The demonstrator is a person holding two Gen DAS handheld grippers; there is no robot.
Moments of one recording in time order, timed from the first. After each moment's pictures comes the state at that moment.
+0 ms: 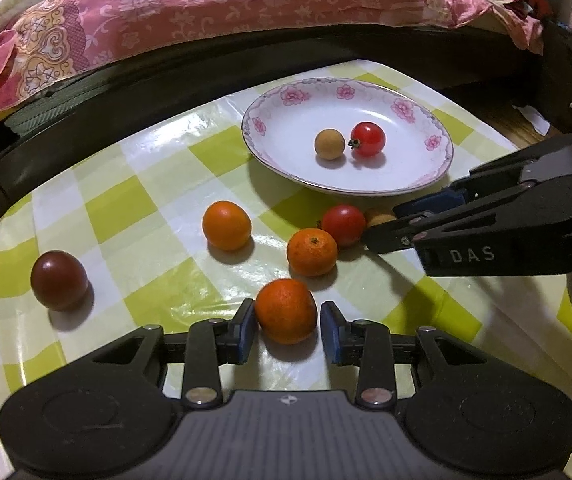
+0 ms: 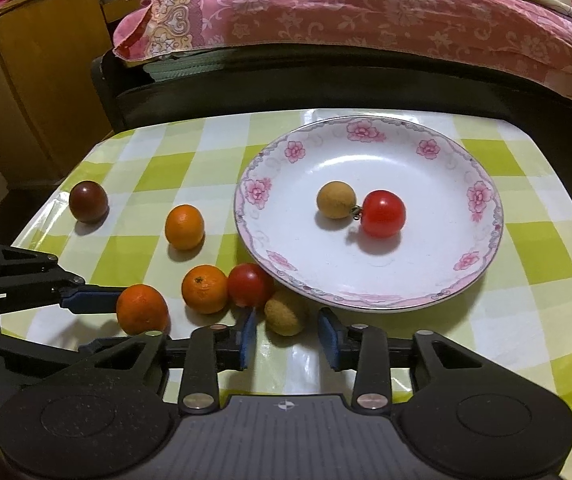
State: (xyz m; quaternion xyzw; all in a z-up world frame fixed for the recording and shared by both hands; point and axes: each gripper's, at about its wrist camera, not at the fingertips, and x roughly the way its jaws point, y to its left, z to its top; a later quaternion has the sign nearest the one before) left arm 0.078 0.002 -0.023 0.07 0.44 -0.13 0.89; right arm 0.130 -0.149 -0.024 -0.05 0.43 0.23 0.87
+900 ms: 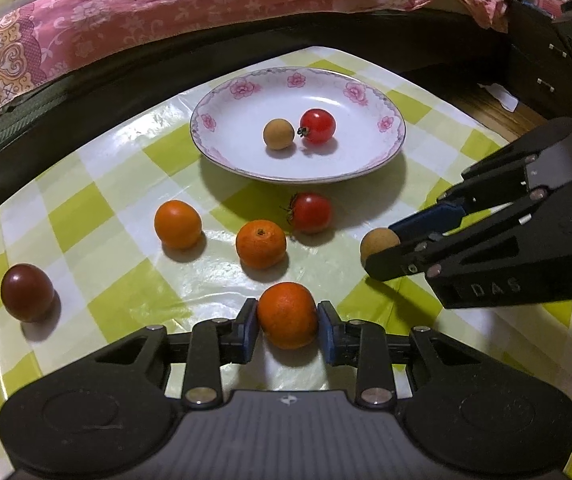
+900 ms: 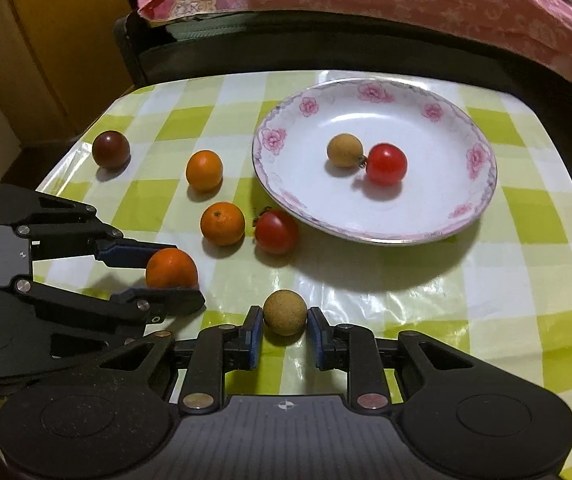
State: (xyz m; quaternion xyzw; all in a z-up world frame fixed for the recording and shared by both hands) left arm 0.068 -0.014 -0.023 0.09 0.44 -0.19 0.87; right arm 0.109 -0.157 -0.020 -0.08 0.47 0.26 0.84
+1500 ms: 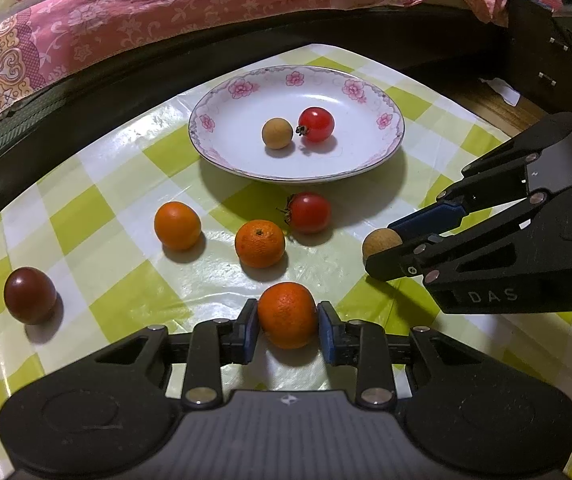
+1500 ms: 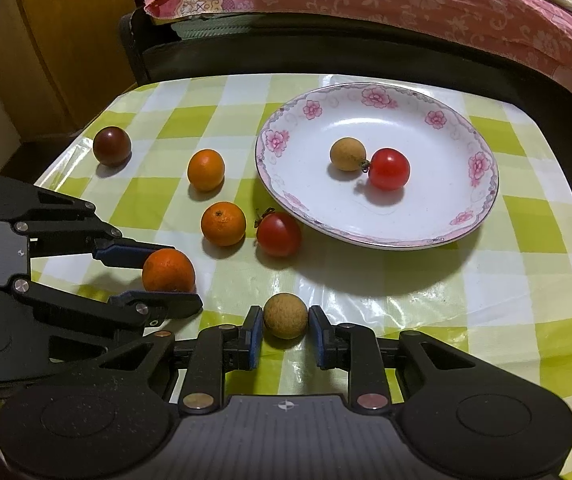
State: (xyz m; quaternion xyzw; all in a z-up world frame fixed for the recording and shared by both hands) left arm 0.068 -0.019 -0.022 0.10 0.45 -0.18 0.87; right arm 0.106 -0.152 -0.020 -0.09 0.46 0.25 0.85
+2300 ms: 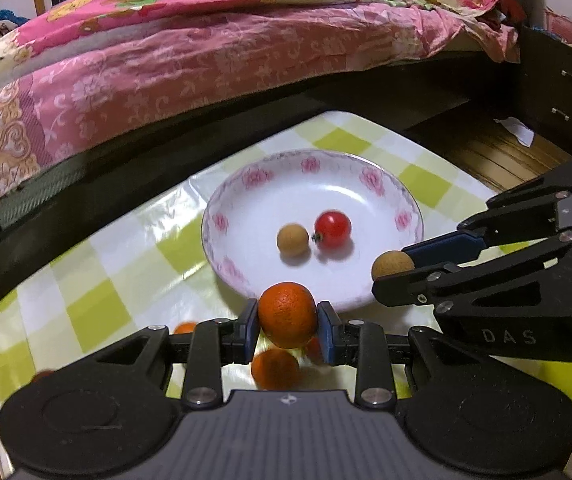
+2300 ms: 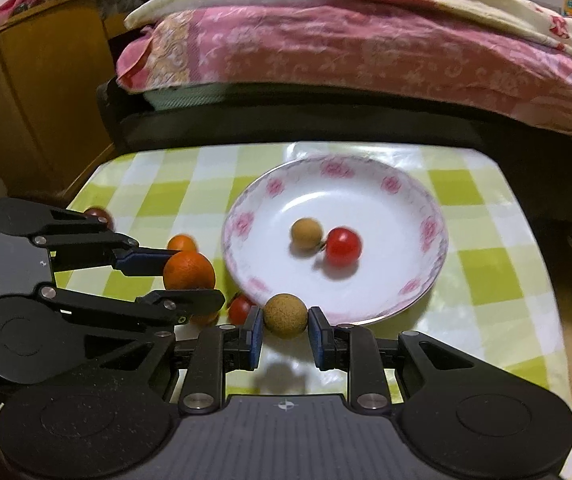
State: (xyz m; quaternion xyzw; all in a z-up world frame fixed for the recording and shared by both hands) left arm 0.113 -0.038 0.014 0.10 0.39 -0.16 0.90; right arm 0.123 -0.171 0.018 -0.05 0.40 0.22 0.89
